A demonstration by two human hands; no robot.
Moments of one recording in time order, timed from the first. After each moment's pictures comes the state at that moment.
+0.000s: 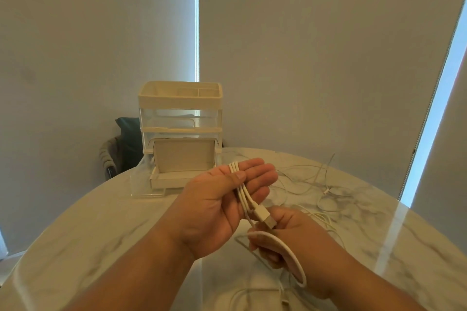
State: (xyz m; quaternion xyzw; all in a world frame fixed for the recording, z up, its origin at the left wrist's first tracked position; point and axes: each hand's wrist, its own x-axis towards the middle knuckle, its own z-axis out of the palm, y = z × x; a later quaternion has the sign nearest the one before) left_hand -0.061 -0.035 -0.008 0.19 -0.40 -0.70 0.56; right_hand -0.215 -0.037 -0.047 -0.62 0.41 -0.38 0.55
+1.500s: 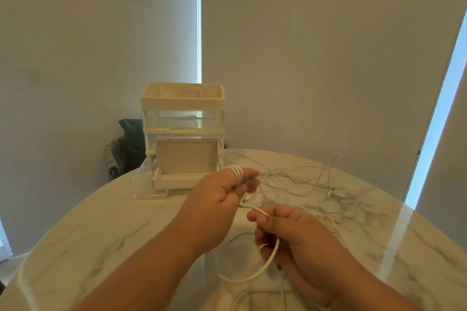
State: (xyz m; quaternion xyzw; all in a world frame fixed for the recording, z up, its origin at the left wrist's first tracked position) left_hand -0.049 -0.054 -0.032 0.45 -0.72 -0.22 0.49; right_hand -0.213 -0.038 -0.051 -0.50 0.37 -0.47 0.63
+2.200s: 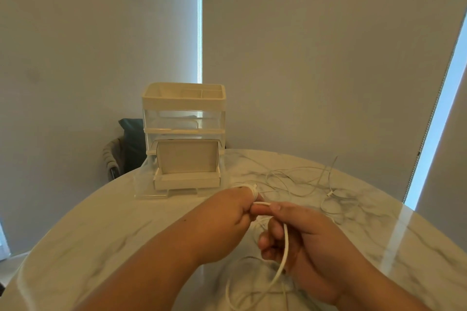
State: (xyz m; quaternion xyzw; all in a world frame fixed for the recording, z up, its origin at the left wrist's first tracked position) left_hand -0.049 -0.055 -0.031 0.47 -0.83 -0.13 0.26; right_hand -0.215 -0.032 -0.039 -0.44 0.31 -0.47 0.70
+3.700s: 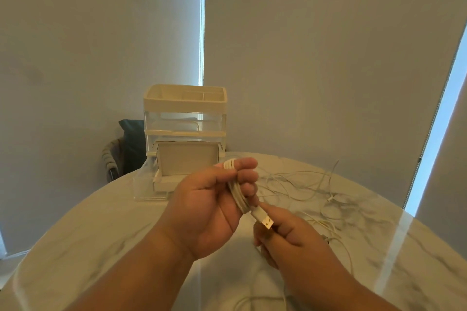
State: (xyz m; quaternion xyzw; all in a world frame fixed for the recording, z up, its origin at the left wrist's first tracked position) left_hand -0.052 -0.042 -0.008 0.12 -0.40 -0.70 0.58; right_hand -0.210 -0.041 -0.062 -0.71 0.40 -0.43 0.38
